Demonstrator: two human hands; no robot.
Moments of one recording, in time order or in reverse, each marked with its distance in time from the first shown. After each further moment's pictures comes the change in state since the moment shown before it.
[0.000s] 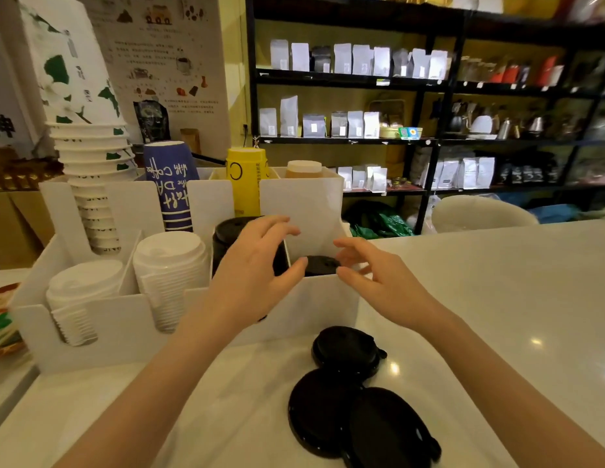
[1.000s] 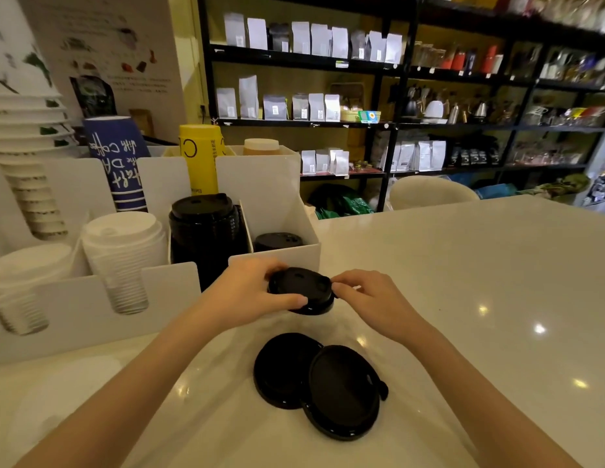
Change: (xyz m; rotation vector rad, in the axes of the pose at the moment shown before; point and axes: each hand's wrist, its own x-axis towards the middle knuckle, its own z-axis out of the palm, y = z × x) left_hand -0.026 0.016 0.033 -0.241 -0.496 -0.141; right_hand -0.066 0.024 -0.002 -0.058 -0.012 0.268
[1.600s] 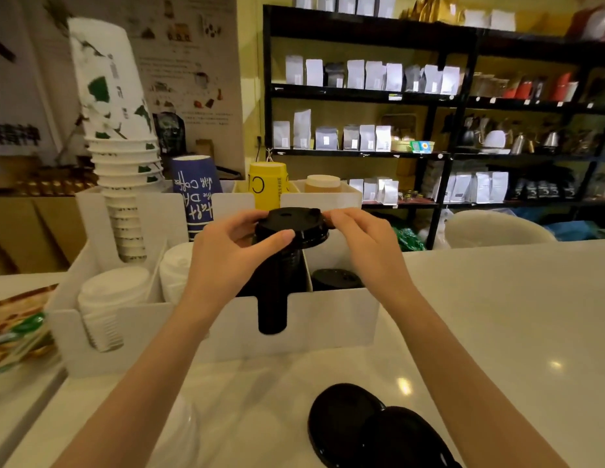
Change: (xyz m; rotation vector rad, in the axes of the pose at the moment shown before) left_hand -0.002 -0.016 -0.085 -0.370 0.664 -0.067; right_hand 0.078 -0.109 0.007 0.381 0.267 -0.243
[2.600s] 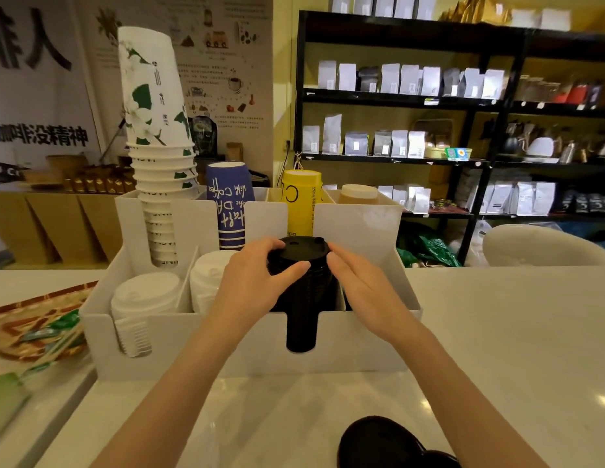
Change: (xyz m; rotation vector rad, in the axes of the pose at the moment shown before) left_hand 0.016 -0.040 0.000 0.396 -0.044 -0.053; right_hand 0.004 0.033 0.041 -0.003 -0.353 -0.015
